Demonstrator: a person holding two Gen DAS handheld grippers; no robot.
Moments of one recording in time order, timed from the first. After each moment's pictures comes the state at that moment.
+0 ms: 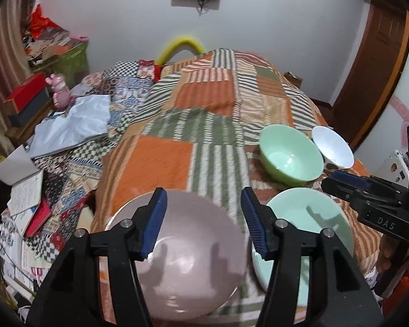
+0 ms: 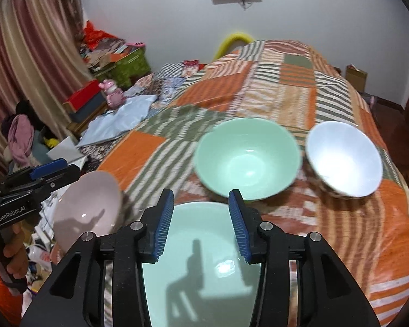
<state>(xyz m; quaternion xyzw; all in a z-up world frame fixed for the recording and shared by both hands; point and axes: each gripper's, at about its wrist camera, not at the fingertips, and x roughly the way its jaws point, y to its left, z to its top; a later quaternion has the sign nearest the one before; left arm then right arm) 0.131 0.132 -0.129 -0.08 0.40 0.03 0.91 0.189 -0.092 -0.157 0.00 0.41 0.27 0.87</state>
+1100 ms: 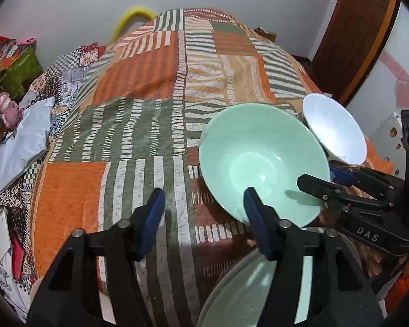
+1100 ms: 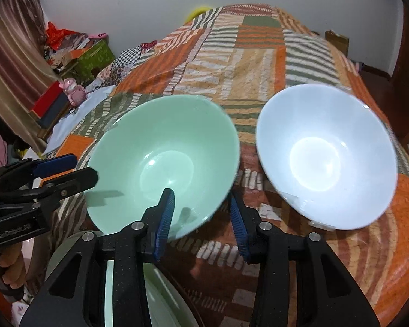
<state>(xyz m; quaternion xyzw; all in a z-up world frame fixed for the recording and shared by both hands) 0.276 0.051 -0.197 -0.02 0.49 -0.05 0.87 0.265 -0.124 -0.217 0.02 0.48 0.23 0.85</state>
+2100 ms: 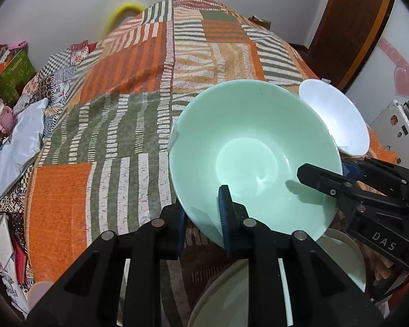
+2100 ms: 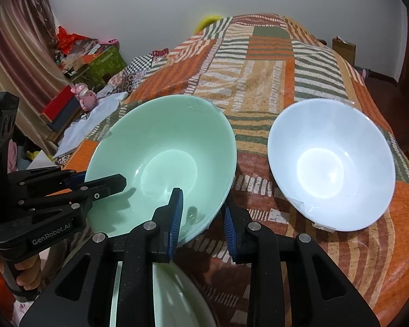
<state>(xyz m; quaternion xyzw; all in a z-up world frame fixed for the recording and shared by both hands) 0.280 0.036 -0.202 0.00 0.50 -0.06 0.86 0.256 -0.123 -0.196 0.03 0.46 0.25 0.86</state>
